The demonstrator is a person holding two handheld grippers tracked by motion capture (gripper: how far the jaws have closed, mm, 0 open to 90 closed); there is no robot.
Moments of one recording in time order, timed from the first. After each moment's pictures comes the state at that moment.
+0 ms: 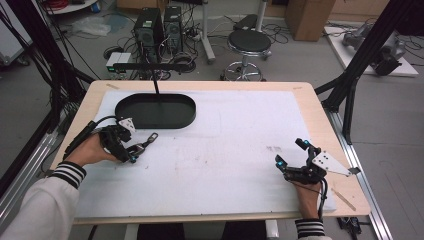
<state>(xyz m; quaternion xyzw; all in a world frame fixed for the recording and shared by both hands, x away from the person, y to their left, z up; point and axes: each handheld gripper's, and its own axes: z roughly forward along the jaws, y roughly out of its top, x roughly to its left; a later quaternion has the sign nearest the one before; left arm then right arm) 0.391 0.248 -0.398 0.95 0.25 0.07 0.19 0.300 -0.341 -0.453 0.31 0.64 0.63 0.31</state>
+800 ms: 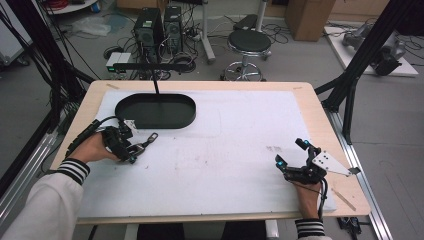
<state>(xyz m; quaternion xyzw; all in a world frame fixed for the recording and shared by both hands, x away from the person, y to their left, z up) 0.401 0.248 -0.407 0.95 0.27 0.04 0.15 0.300 -0.341 -0.454 0.32 0.64 0.63 0.31</state>
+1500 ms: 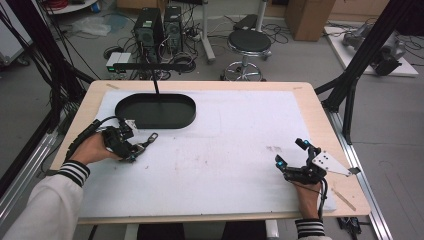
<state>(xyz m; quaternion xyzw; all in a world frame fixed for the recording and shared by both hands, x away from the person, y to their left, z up) 0.400 0.245 -0.405 0.95 0.27 0.05 0.15 0.300 -0.341 -0.453 0.31 0.64 0.63 0.31</state>
